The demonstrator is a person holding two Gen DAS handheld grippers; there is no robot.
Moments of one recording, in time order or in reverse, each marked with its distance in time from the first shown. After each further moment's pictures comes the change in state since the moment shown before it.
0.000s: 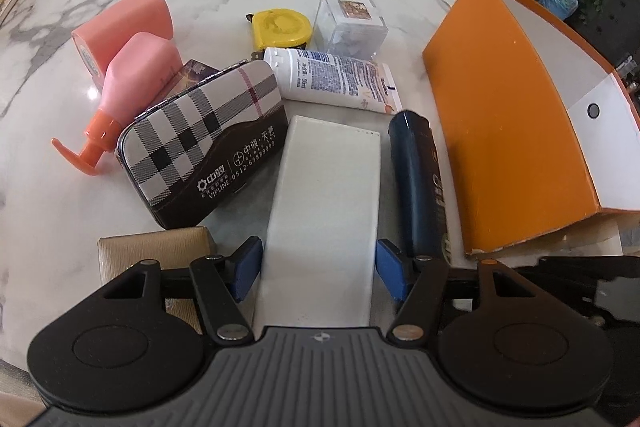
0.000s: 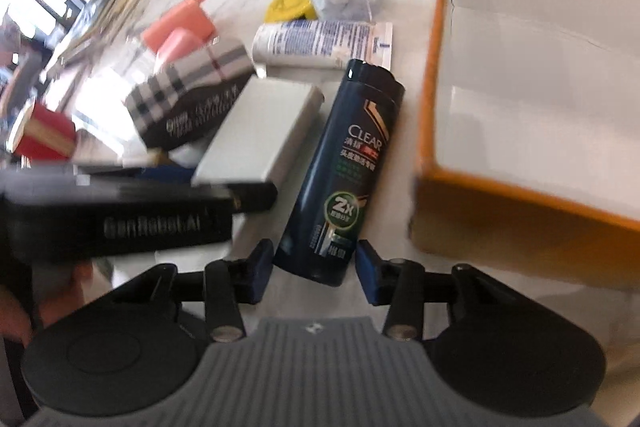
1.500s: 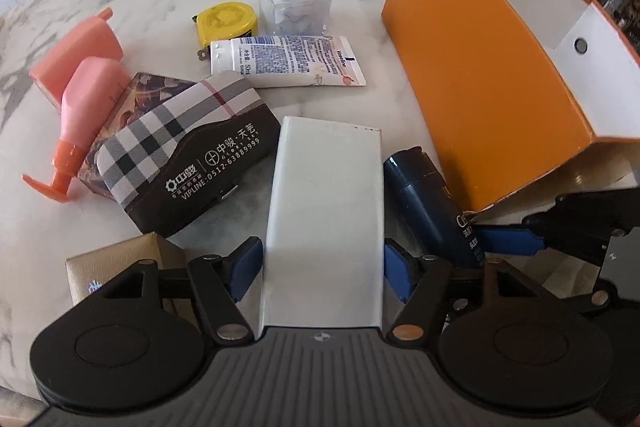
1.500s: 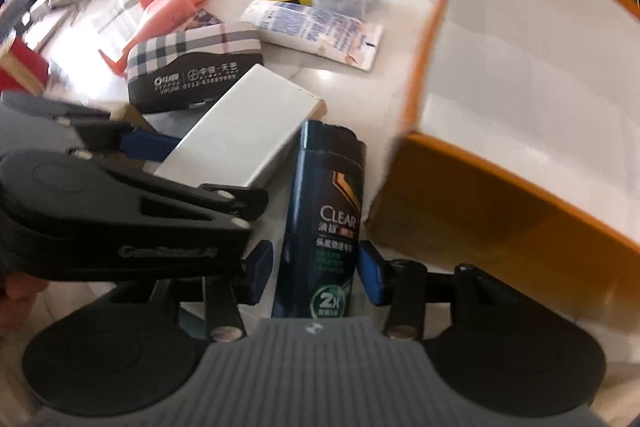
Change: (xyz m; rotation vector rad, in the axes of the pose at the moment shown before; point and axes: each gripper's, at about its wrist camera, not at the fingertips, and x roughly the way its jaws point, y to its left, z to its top) left arm 0.016 -0.030 -0.008 0.186 0.022 0.055; right arm -0.001 0.012 -0.007 -0.177 -0.006 -0.161
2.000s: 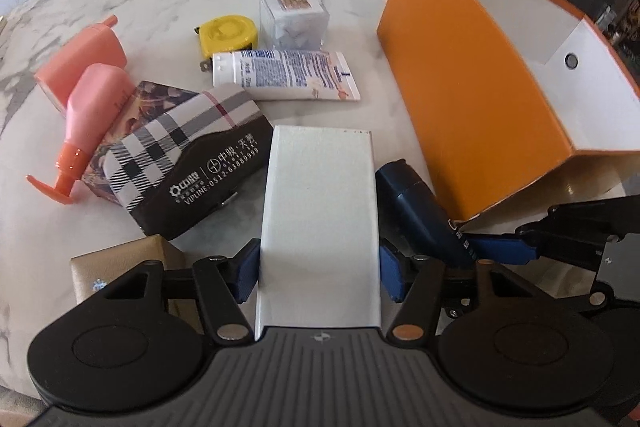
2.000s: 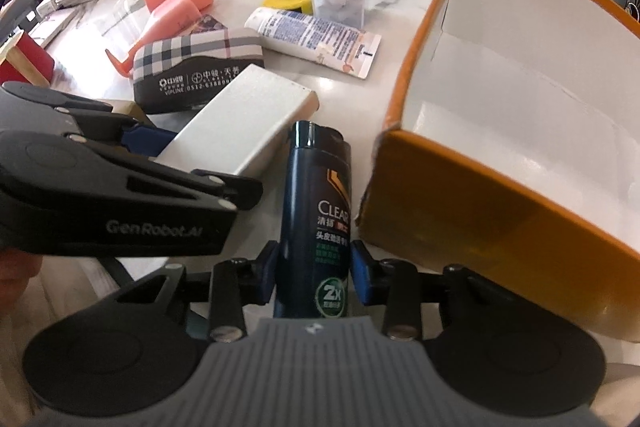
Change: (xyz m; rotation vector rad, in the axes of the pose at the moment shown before) left arm -0.013 0.008 -0.002 -0.038 -0.044 -0.043; right arm -0.011 -0.006 -0.004 -0.002 -0.030 0.013
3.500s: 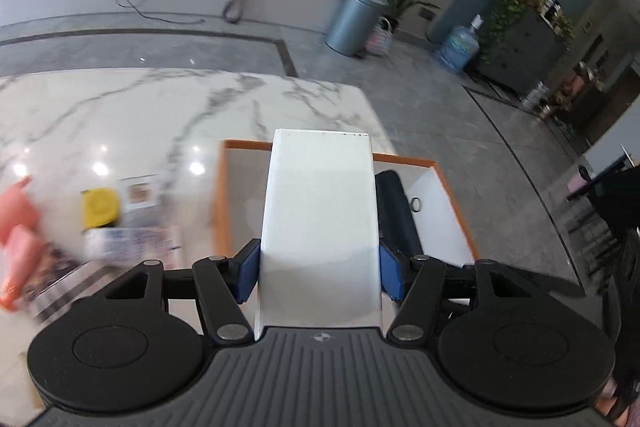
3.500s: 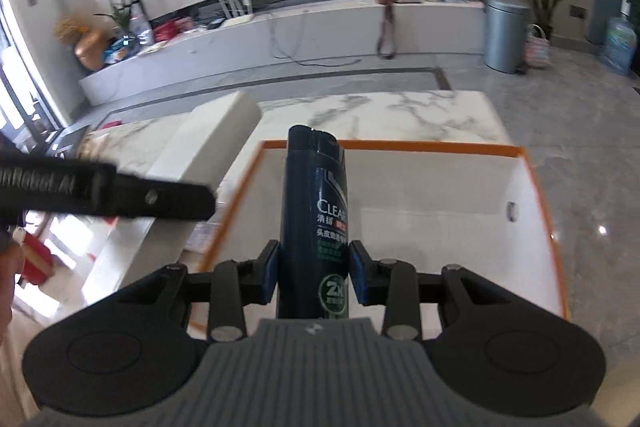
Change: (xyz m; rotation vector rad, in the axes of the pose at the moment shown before) left arm -0.086 -0.112 0.114 -0.044 -0.192 -0.225; right arm -0.155 -0.132 -0.001 0.268 -0.385 -0.066
